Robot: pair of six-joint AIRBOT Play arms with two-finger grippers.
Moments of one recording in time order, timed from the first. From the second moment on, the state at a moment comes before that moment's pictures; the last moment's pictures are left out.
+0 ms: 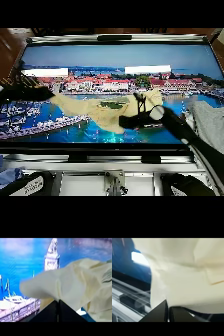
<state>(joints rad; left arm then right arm) 0.16 -1.17 1.14 0.95 -1.08 -1.24 0.44 -1.19 0.86 -0.91 0.91 1.60</state>
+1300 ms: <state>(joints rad) 0.20 -0.55 1.51 1.13 -0.77 -1.46 0.06 -0.83 1.79 -1.63 1.32 1.58</state>
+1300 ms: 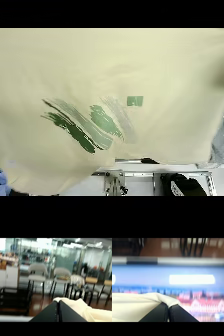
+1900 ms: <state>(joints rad) 0.19 -1.06 1.13 1.10 -0.66 -1.57 0.06 -1.56 1.49 -1.27 0.95 1.77</state>
